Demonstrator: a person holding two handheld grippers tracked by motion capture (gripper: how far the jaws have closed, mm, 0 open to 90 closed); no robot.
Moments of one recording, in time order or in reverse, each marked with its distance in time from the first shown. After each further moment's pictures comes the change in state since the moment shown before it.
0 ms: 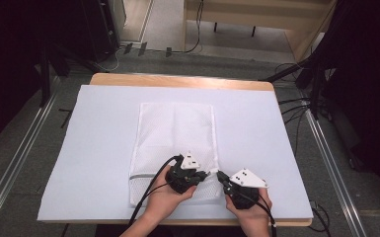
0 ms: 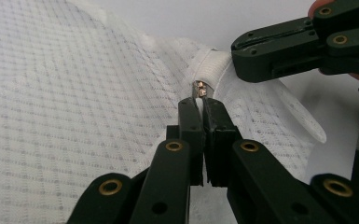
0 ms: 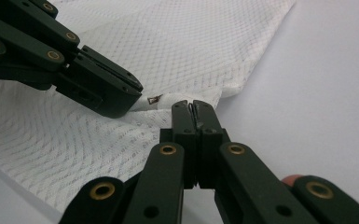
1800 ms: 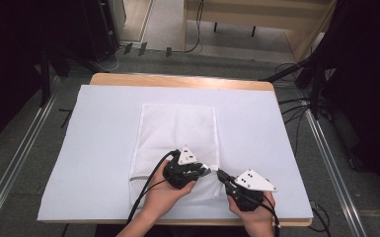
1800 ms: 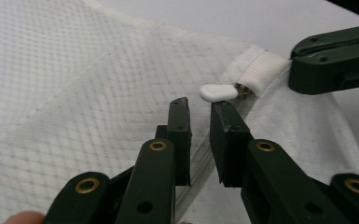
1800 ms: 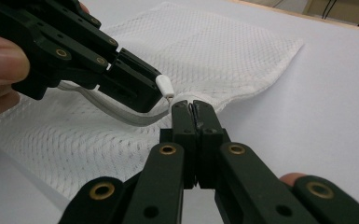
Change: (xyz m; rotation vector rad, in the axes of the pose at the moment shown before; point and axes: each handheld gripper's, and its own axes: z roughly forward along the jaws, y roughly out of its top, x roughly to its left) left arm 0.006 0.010 -0.012 -0.037 0.080 -0.022; right arm 0.000 0.010 -0.018 -0.101 0.066 -0.015
